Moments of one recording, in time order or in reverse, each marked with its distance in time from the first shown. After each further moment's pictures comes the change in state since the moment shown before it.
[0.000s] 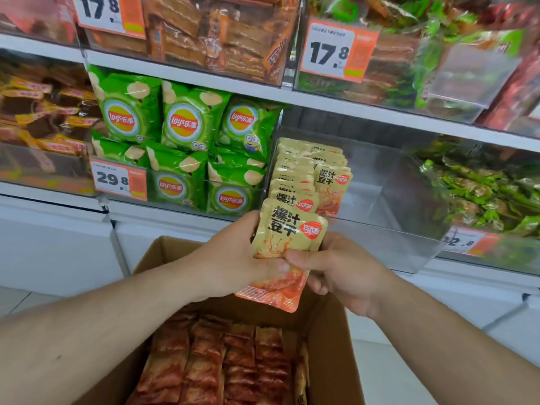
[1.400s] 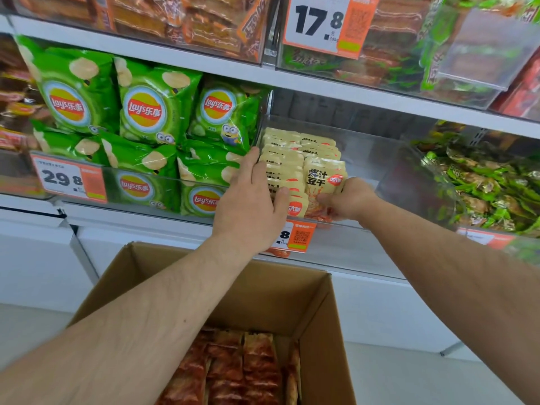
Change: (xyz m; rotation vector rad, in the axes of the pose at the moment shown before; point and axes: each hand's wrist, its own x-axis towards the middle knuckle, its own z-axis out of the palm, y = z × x) left_hand 0.114 -0.014 0.029 0.720 0.519 0.100; right_hand 0.142 -0.001 -0.132 -0.671 0.551 0.153
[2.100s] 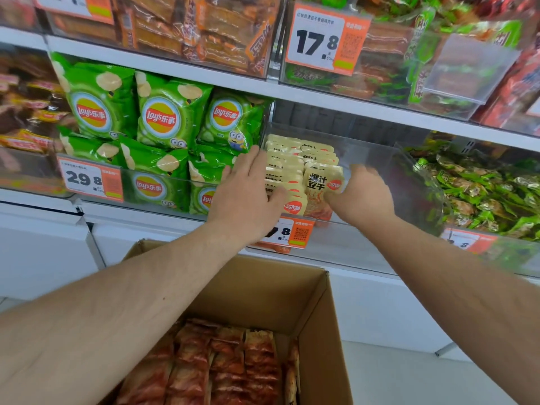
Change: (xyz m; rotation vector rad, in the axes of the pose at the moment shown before) left_hand -0.007 0.007 -0.038 -0.024 -0.071 0.017; right_hand -0.070 -0.025 -0.019 -0.328 0.370 -0.142
